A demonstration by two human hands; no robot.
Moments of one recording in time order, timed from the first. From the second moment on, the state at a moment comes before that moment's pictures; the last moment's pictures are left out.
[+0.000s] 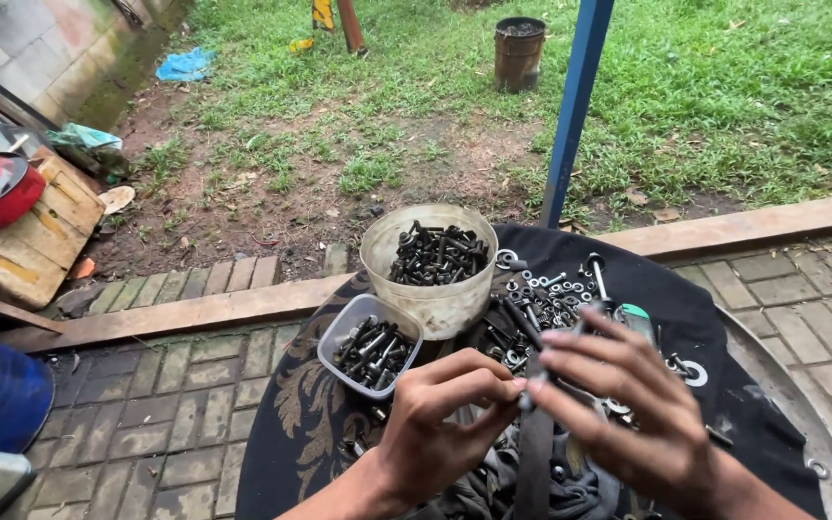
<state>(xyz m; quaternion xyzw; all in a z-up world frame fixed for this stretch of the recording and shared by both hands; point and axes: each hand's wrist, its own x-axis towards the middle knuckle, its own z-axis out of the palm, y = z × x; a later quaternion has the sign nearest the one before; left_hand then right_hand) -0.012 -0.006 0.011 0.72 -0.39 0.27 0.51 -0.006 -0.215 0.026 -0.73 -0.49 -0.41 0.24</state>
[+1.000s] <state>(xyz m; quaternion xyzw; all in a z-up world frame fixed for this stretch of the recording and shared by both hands) -0.016 -0.005 0.004 0.72 -0.37 0.26 0.53 -0.017 -0.208 0.030 -0.72 -0.51 -0.40 0.24</state>
